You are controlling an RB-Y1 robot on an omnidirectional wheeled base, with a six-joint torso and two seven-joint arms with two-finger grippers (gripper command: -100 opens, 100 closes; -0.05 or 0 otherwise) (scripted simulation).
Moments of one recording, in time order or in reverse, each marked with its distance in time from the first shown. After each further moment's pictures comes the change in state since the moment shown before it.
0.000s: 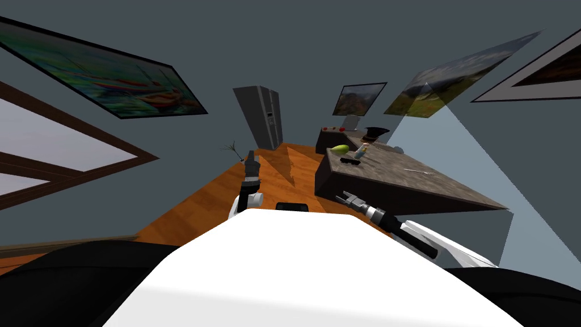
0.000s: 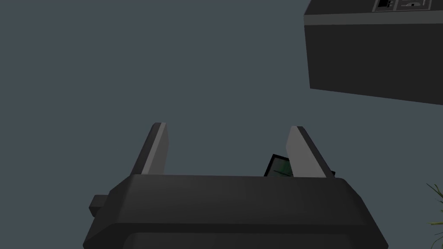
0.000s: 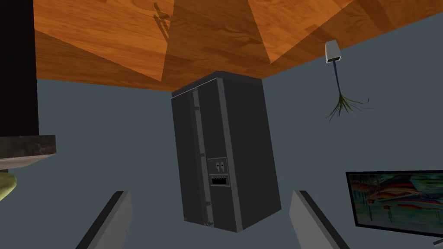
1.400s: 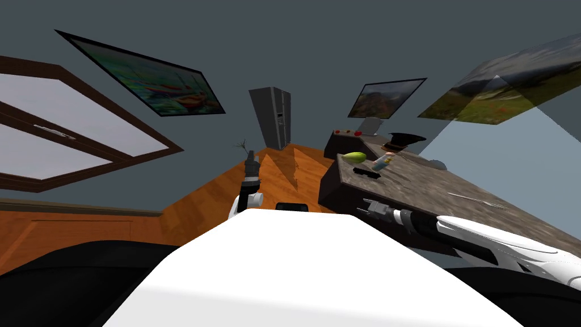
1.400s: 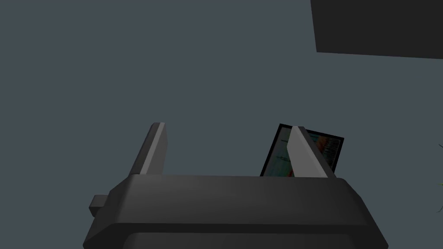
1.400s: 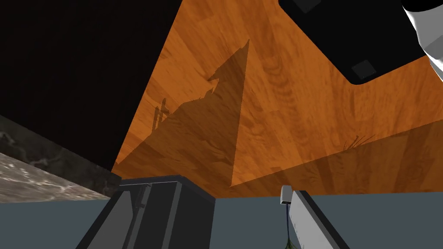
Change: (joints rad) left arm 0.000 0.000 0.000 0.000 0.000 0.000 0.000; right arm 0.002 -0.350 0.073 0.251 0.183 -0.028 -0.026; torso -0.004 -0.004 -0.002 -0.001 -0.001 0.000
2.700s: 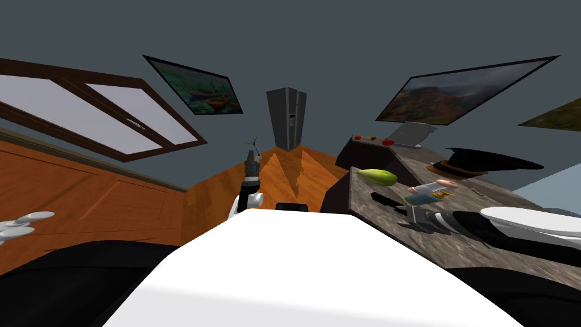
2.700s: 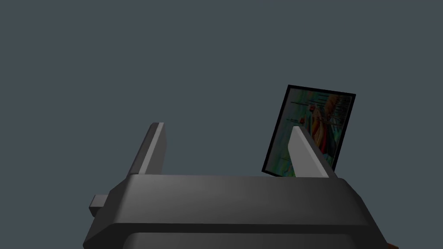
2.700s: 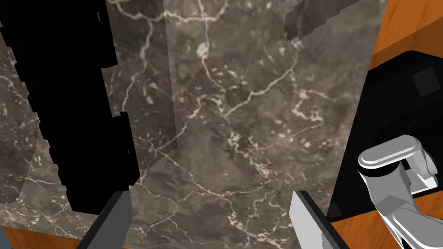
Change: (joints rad) left arm 0.000 0.000 0.000 0.000 0.000 0.000 0.000; right arm -0.005 -0.269 0.095 0.238 0.227 -0.074 -0.049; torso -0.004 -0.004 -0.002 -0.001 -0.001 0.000
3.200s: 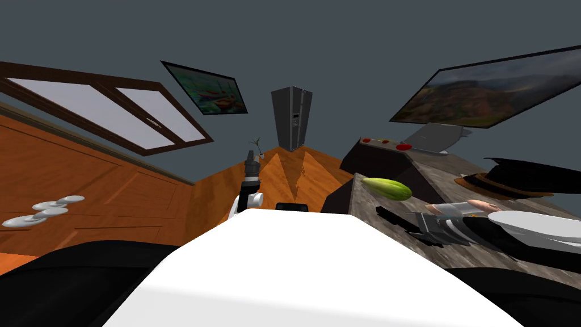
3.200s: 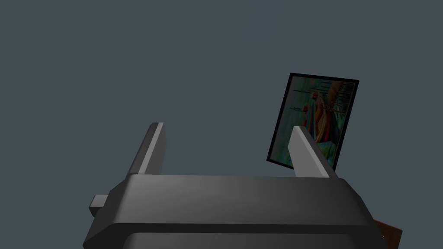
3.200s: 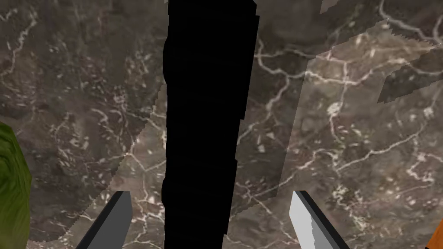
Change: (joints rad) left arm 0.000 0.000 0.000 0.000 0.000 0.000 0.000; right arm -0.018 -0.012 0.063 0.035 0.087 -0.027 -0.032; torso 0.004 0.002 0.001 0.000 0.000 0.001
